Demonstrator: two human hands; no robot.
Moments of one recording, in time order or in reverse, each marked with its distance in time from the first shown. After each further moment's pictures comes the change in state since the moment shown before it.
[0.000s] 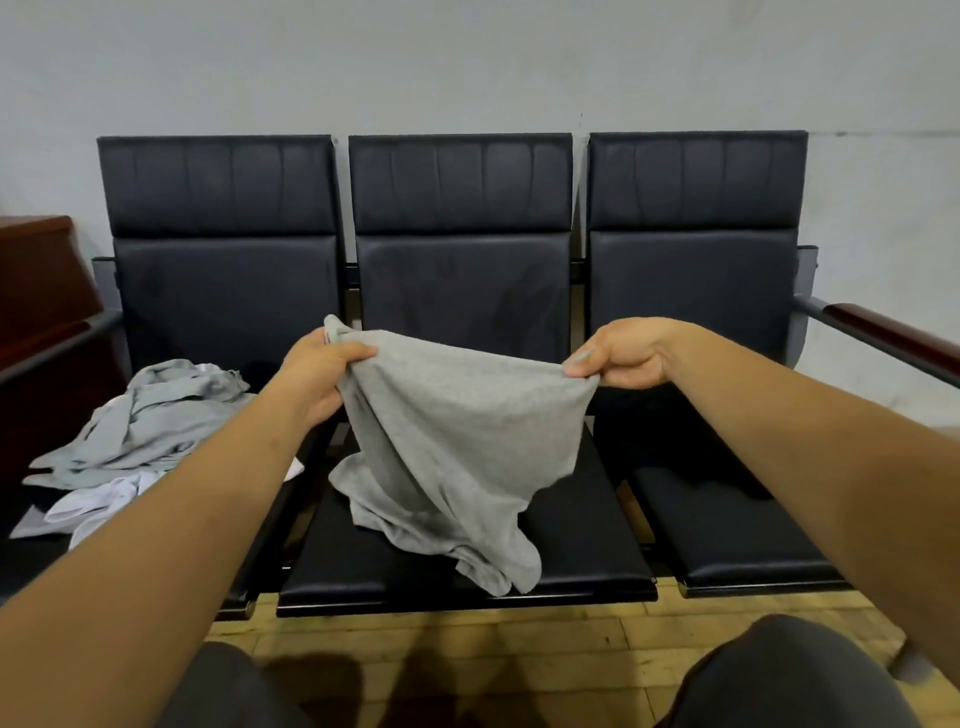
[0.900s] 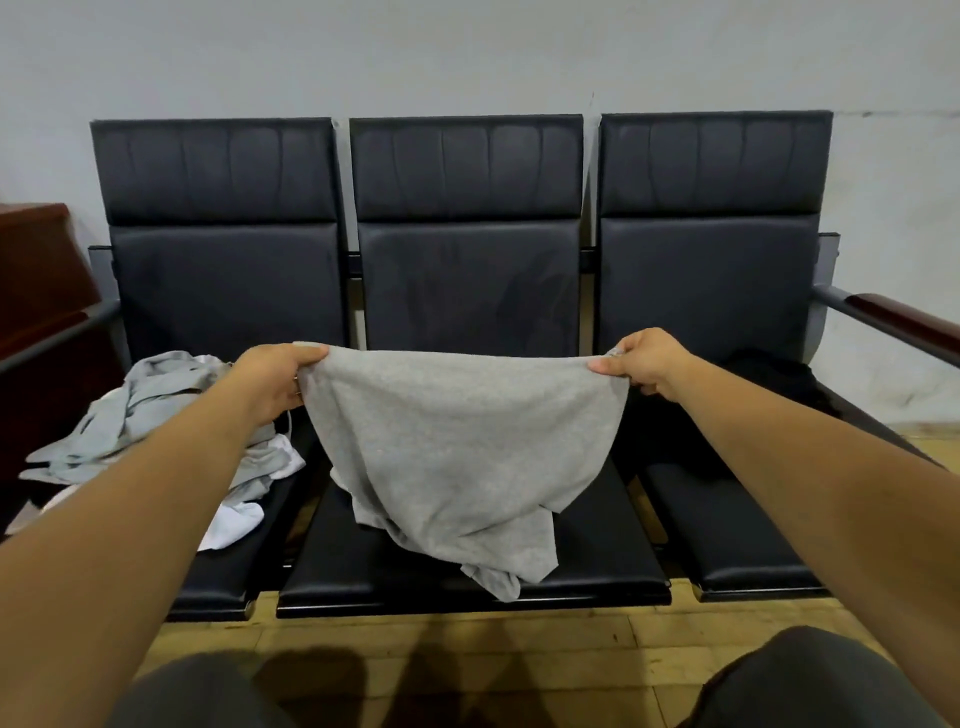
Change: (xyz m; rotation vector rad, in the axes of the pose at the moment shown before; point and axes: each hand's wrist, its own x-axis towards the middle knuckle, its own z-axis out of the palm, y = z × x) left_hand 0.048 -0.018 -0.056 0.169 0.072 -0.137; right_hand 0.043 0.042 -0.017 -0.212 0.426 -0.095
